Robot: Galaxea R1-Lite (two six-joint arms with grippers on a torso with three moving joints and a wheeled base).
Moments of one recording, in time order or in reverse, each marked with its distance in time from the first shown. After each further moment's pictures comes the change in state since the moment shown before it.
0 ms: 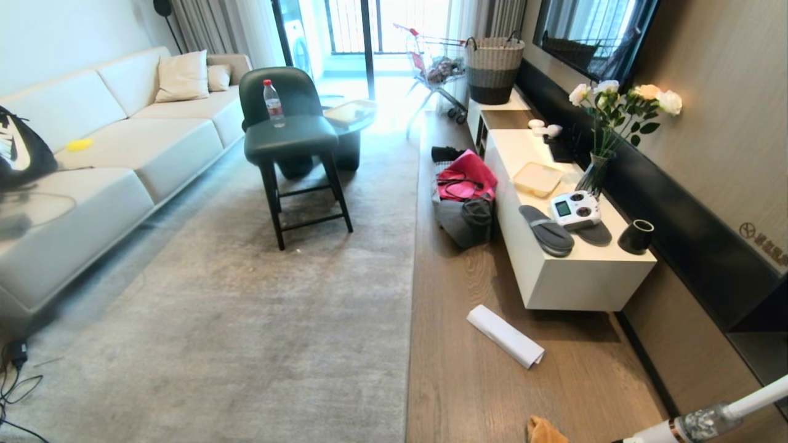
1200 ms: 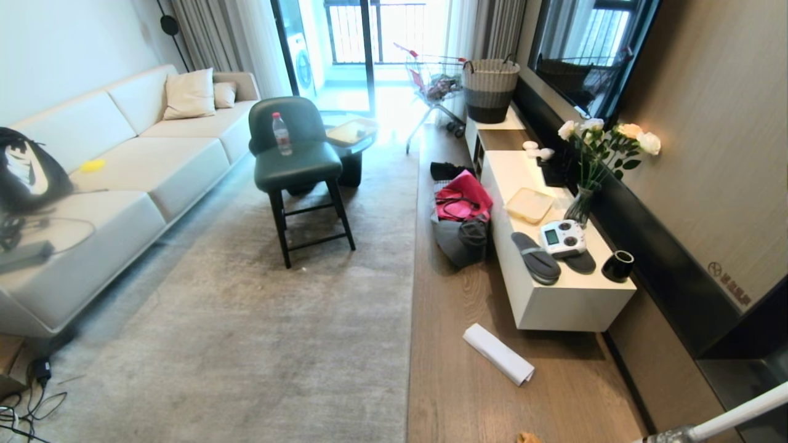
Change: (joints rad) left arm 0.000 0.000 0.000 -0.001 0.000 0.000; right arm 0.000 0.000 0.000 -0.001 0.000 0.001
